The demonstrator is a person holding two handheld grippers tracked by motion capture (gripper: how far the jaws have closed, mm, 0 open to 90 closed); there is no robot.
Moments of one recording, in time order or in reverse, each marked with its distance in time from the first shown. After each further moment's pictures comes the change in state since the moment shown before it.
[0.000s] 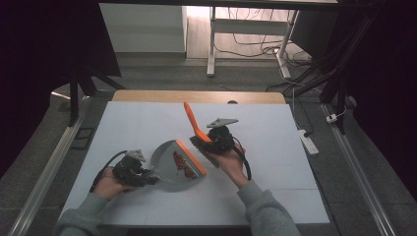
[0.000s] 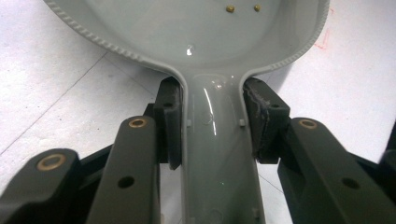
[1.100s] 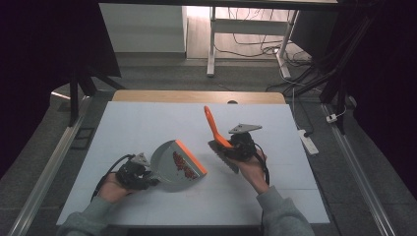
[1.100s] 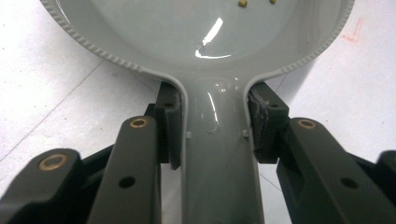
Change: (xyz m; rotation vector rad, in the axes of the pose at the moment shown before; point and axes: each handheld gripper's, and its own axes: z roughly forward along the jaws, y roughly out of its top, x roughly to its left) left arm -0.014 -0.001 0.007 -0.006 0.104 0.028; right arm -0.025 -0.029 -0.048 -0.005 -0.035 0.009
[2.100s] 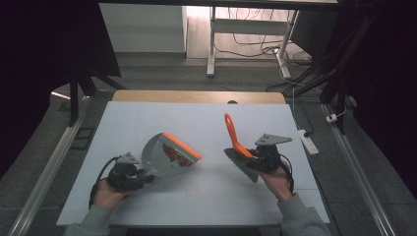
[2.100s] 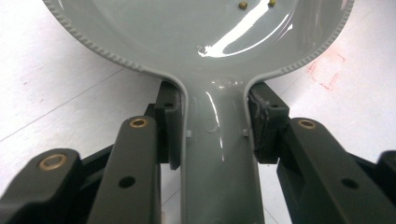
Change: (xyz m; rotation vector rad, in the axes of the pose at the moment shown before) left arm -0.013 -0.013 -0.026 -0.146 0.083 -0.209; right arm -0.022 -0.040 -0.059 -0.081 0.067 -0.017
